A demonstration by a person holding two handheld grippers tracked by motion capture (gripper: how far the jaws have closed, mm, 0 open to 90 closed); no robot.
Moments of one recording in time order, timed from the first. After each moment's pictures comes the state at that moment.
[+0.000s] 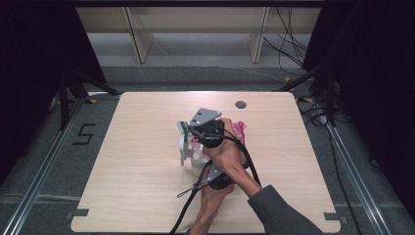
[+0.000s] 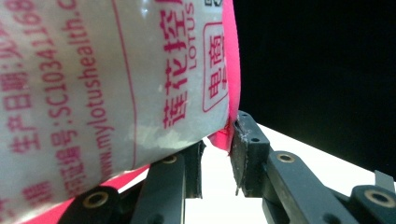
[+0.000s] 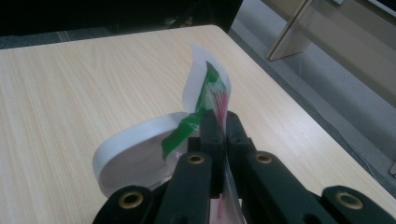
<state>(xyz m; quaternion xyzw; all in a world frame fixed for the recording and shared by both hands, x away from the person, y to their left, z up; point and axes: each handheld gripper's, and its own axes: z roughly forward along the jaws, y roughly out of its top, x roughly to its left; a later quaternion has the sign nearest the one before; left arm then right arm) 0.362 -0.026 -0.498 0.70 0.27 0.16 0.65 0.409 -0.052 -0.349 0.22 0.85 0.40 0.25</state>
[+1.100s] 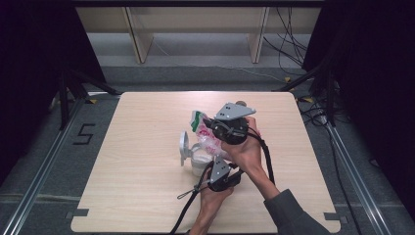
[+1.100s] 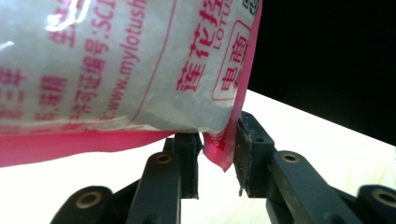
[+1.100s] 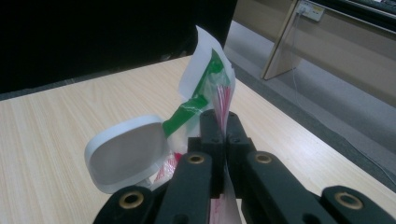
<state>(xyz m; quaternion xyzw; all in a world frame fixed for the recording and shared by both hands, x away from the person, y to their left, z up) 0.359 -0.029 -0.509 0.71 0.30 0.17 0.62 0.405 -0.105 -0.336 0.25 0.81 0.48 0.23</state>
